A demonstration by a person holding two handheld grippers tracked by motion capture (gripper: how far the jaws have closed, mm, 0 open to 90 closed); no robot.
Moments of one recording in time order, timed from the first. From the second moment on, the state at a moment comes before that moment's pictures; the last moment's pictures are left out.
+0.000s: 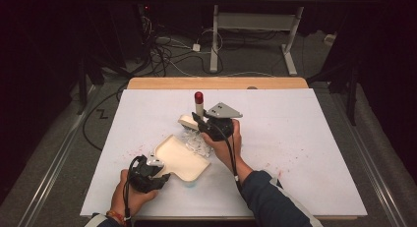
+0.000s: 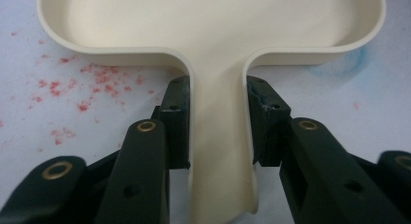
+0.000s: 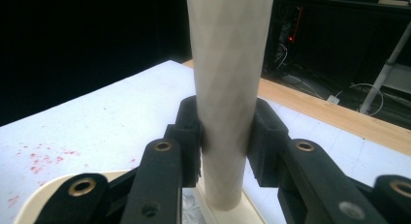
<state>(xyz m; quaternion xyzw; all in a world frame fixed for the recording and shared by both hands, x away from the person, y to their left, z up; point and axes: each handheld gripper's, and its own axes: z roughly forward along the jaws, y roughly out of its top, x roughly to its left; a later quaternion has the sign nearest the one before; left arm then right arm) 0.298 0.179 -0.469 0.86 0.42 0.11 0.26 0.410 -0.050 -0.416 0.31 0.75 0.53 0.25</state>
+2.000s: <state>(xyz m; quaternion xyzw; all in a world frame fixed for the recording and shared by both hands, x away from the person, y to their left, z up) 0.302 0.165 -0.470 0.87 0.41 0.12 0.24 0.317 -0.111 -0.401 0.26 0.79 0.49 0.25</state>
